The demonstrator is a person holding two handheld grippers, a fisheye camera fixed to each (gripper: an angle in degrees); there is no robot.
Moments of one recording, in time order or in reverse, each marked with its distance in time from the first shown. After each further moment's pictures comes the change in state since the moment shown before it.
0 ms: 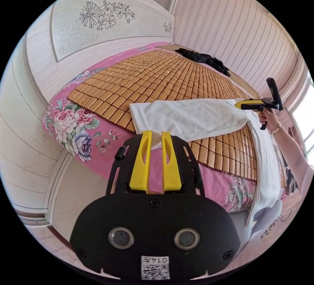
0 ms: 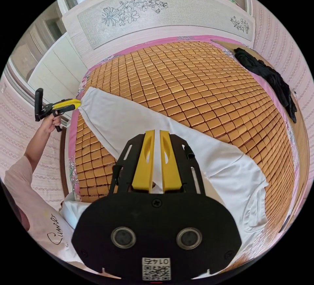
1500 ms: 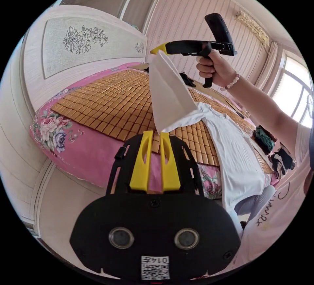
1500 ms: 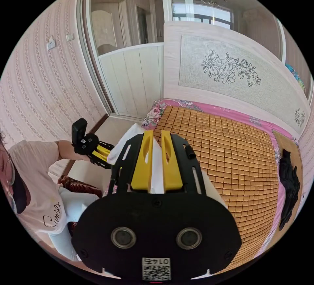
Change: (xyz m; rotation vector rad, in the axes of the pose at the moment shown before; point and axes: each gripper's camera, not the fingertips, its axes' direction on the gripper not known) left arm 0.054 0.149 -0.004 0.210 0.183 0.084; right arm -0.168 -0.103 0.002 0.206 -0.205 -0.562
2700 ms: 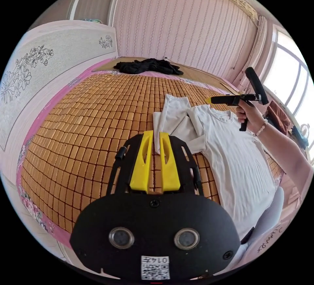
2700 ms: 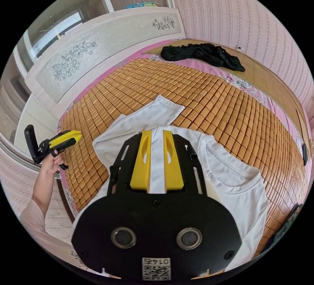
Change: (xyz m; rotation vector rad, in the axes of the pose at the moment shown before) left arm 0.100 -0.110 0.280 -0.115 0.048 0.244; right arm 0.210 0.291 -0.214 0.043 0.467 0.951
